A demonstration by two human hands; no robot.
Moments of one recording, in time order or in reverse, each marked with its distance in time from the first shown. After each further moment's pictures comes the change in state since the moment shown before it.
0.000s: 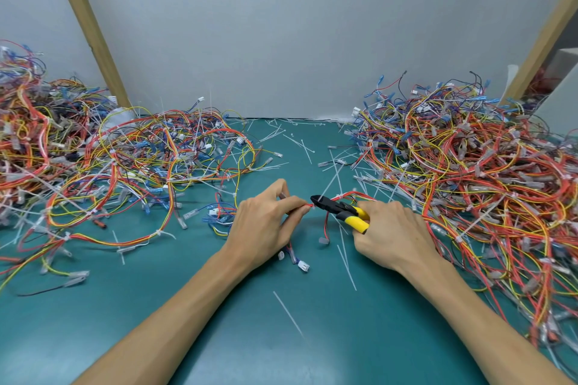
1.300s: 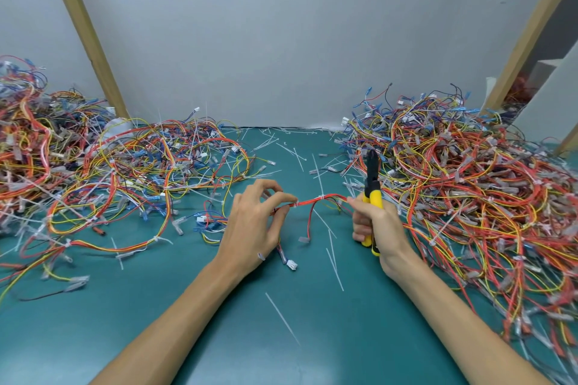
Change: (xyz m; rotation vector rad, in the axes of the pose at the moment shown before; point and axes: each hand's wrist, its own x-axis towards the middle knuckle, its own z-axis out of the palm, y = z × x) left_hand -0.002 0.001 0.000 0.003 0.044 -0.098; right_hand 0.003 -0.001 0.004 1.582 0.005 0.346
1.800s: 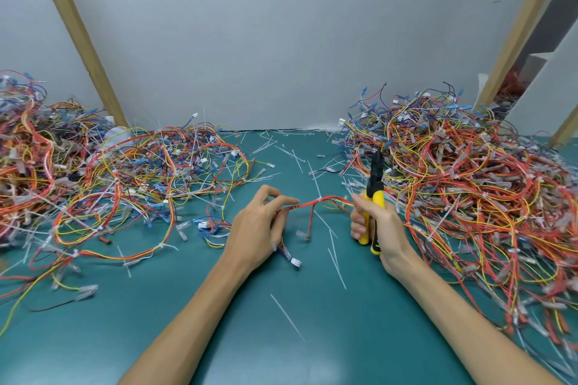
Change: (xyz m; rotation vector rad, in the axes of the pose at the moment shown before) left_hand 0.003 -0.005 0.002 -0.079 -0.146 -0.082; right_hand -0.004 0.000 -0.003 0.081 -0.035 -0.009
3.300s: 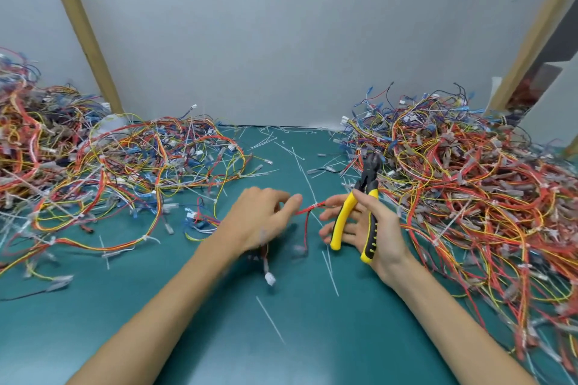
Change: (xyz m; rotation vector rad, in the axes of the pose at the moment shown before) left_hand 0.027 0.020 -0.007 0.054 -0.299 -0.181; right_hand 0.002 -0.002 0.005 0.085 -0.232 0.088
